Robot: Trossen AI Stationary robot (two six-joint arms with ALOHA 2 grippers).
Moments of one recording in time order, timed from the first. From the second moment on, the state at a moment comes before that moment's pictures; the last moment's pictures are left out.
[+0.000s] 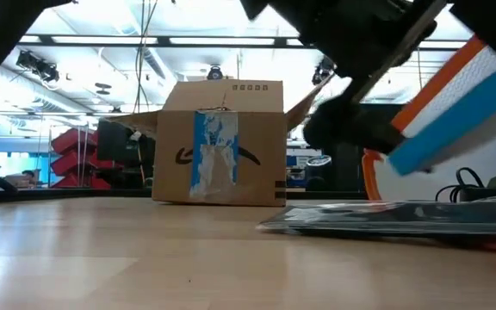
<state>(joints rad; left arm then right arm) -0.28 2.31 1.95 -0.45 -0.07 -0.79 0.69 1.45 1.25 -0.98 0.08 1.08</state>
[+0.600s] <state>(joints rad) -0.27 2.37 2.02 -0.44 -0.08 -0.68 0.69 1.45 1.25 -0.98 0.15 1.15</state>
